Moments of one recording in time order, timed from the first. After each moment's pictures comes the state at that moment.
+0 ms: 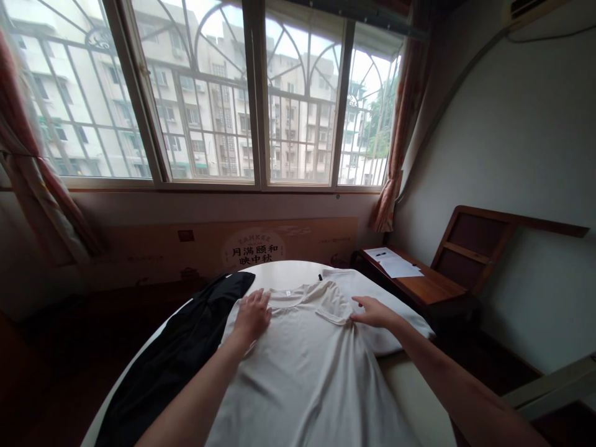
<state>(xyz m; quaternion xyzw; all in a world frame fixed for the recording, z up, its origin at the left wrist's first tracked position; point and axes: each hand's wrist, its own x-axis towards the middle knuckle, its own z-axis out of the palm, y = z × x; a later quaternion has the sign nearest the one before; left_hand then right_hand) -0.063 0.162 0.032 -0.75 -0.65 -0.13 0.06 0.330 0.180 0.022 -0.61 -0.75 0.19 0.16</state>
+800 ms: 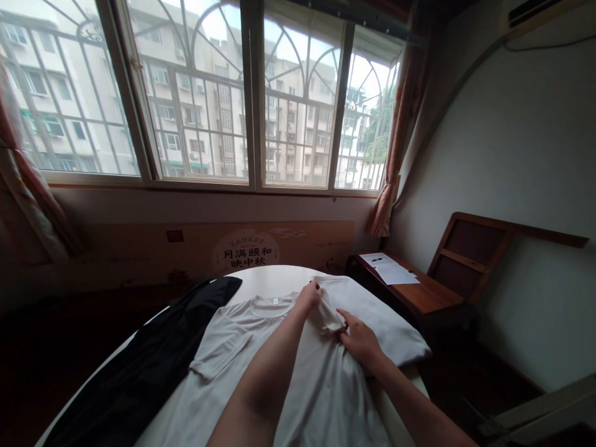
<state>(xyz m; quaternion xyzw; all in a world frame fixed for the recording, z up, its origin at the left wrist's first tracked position) 0.134 0.293 0.020 -0.73 -0.63 -0.21 -0.17 0.303 0.157 -0.008 -0.63 -0.72 0.13 0.24</state>
